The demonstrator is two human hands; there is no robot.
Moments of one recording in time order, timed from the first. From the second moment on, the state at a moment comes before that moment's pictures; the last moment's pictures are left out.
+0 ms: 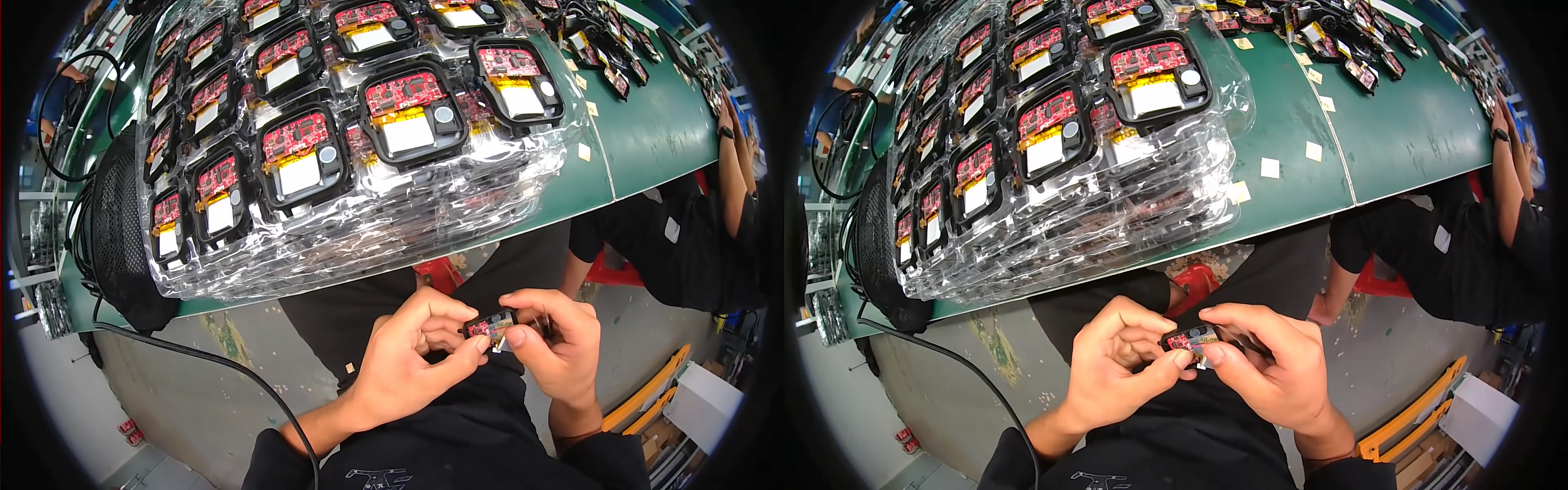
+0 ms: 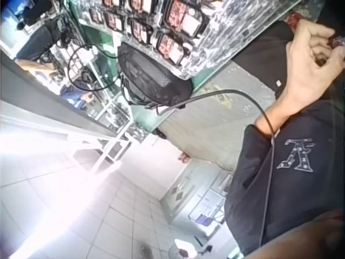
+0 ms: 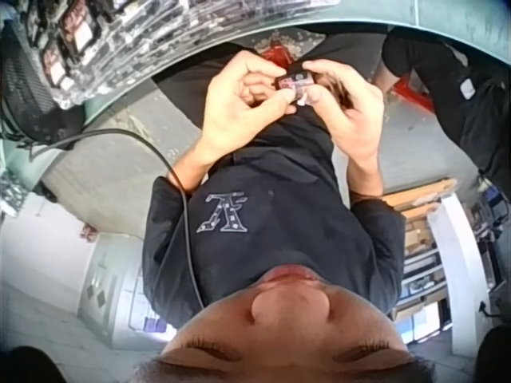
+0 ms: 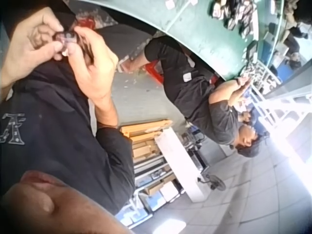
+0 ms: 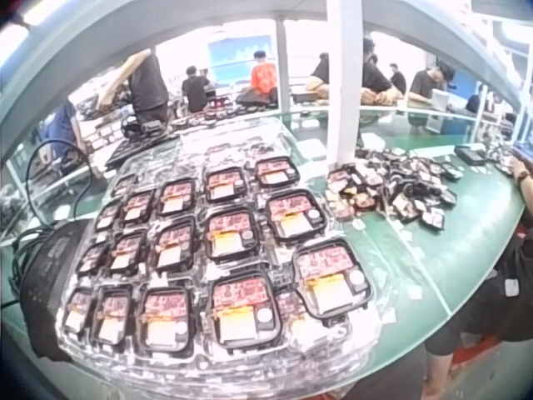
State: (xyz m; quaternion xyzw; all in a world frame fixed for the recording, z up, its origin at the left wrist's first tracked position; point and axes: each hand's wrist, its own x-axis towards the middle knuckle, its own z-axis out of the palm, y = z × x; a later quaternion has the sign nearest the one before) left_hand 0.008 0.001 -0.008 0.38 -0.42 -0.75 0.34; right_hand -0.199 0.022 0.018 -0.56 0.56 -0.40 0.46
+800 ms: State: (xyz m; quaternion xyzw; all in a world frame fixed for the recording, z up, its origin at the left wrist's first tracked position) left_hand -0.003 0.009 -0.014 0.34 -0.32 -0.75 0.47; right_hand -0.197 0.021 0.007 -0.75 0.50 -0.38 0.21
